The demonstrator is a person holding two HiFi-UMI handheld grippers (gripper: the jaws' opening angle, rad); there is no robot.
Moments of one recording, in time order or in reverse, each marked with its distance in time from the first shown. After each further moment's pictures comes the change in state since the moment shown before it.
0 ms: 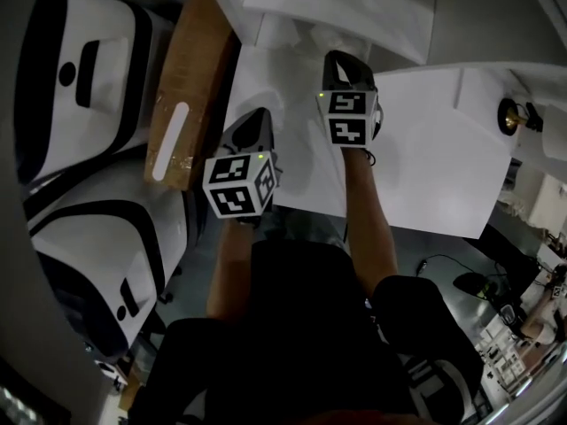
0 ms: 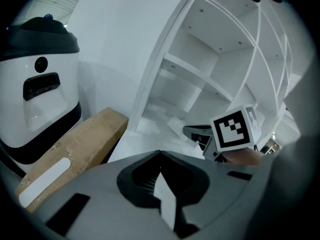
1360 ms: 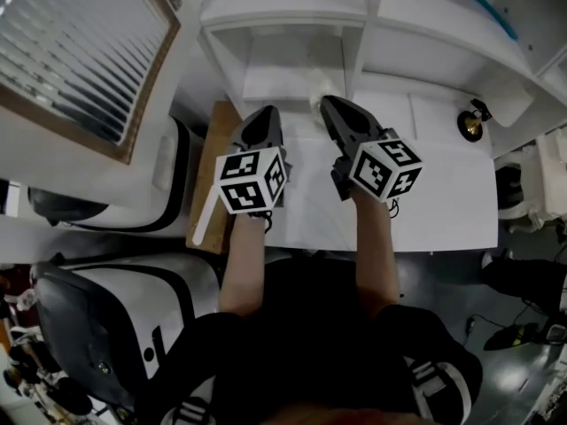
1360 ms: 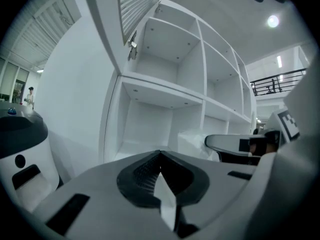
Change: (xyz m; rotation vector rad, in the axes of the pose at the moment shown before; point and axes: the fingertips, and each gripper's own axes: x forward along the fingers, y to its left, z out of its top) left arm -0.126 -0.156 0.184 0.331 -0.457 -0.150; right arm -0.283 -0.037 0.166 0.460 -0.659 0.332
